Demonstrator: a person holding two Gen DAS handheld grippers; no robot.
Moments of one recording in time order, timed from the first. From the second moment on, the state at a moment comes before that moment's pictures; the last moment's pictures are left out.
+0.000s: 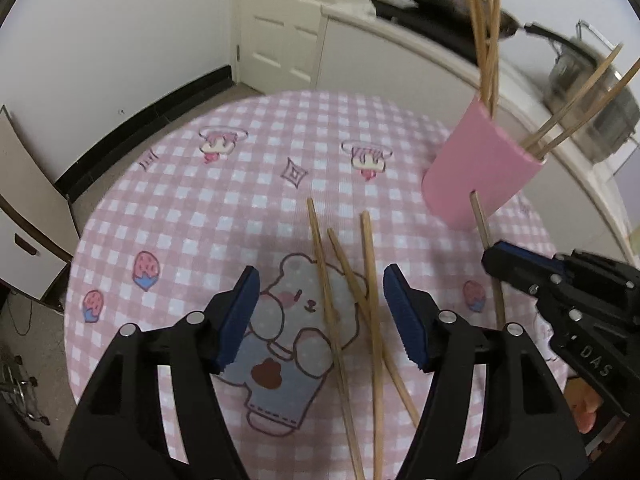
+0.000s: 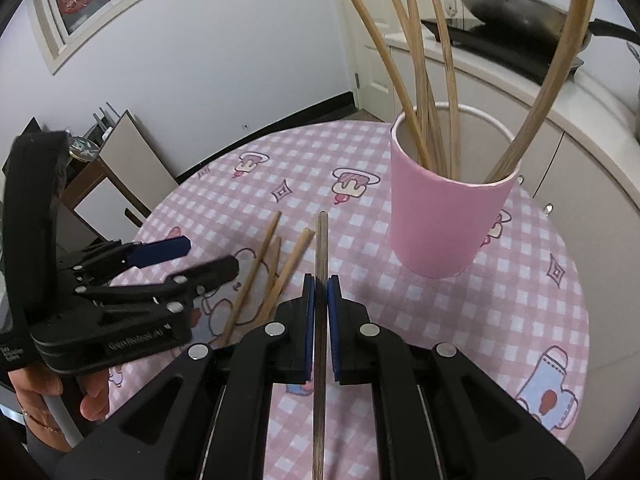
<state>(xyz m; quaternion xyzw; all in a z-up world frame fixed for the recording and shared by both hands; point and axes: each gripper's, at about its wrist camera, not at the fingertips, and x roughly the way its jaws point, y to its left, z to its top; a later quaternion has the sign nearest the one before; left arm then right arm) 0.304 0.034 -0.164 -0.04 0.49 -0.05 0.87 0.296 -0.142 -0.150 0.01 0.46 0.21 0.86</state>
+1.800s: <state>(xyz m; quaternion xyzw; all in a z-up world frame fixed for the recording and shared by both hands) 0.212 0.002 -0.002 -0.11 0.24 -0.13 0.96 0.228 -0.199 0.000 0.01 0.27 0.22 0.94</state>
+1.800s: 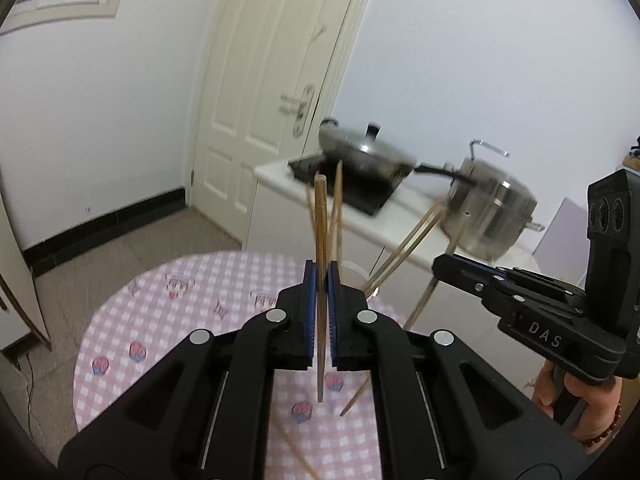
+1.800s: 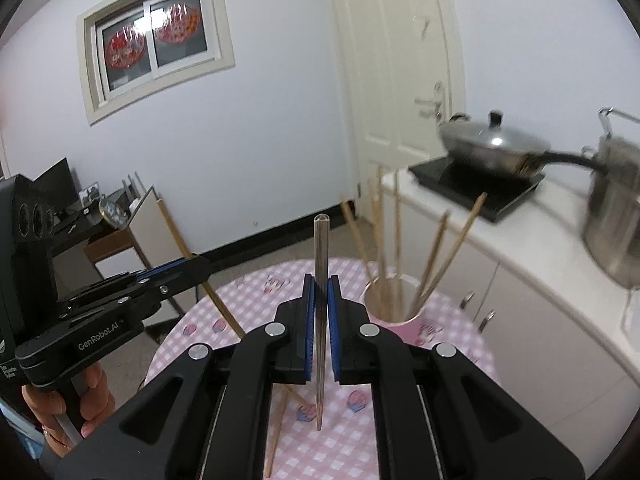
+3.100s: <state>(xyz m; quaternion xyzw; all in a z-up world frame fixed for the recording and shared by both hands) 0.318 -0.059 -0.003 -0.11 0.16 -0.09 0.98 0.355 -0.274 -0.003 0.06 0.18 0.22 0.96</state>
